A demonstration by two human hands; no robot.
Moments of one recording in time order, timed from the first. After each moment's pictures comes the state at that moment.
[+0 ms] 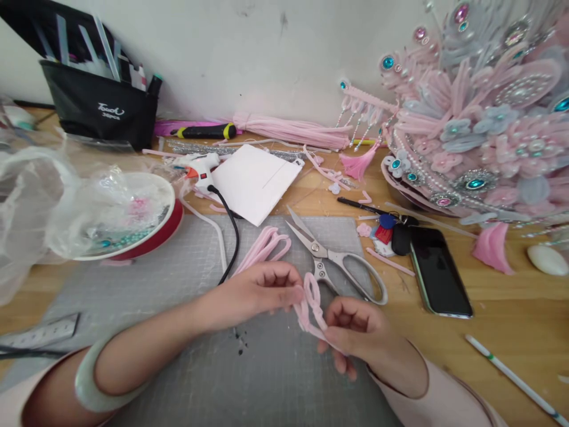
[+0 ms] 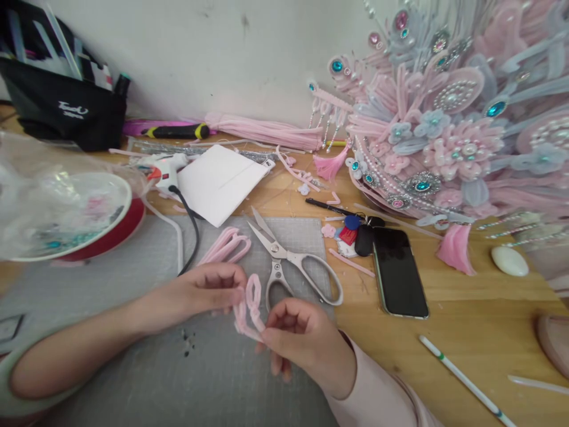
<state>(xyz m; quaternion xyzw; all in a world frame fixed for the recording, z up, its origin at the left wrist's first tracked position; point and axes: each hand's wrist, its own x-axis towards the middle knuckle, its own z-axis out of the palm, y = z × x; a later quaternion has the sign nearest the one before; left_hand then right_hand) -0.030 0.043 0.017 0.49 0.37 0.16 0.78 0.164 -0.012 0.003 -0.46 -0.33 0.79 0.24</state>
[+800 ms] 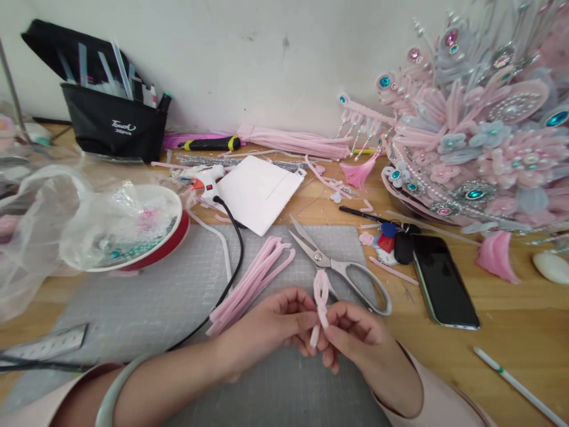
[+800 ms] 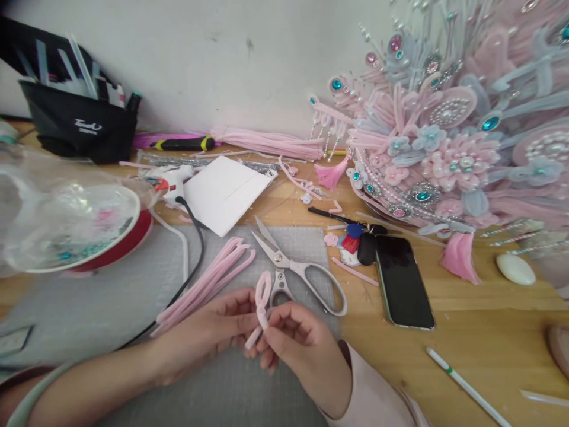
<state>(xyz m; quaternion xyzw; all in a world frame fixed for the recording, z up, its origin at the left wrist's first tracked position) -0.009 0.011 0.001 0.27 0.34 0.23 0.87 0.152 -0.015 -0.001 -0.45 -0.35 0.75 0.34</state>
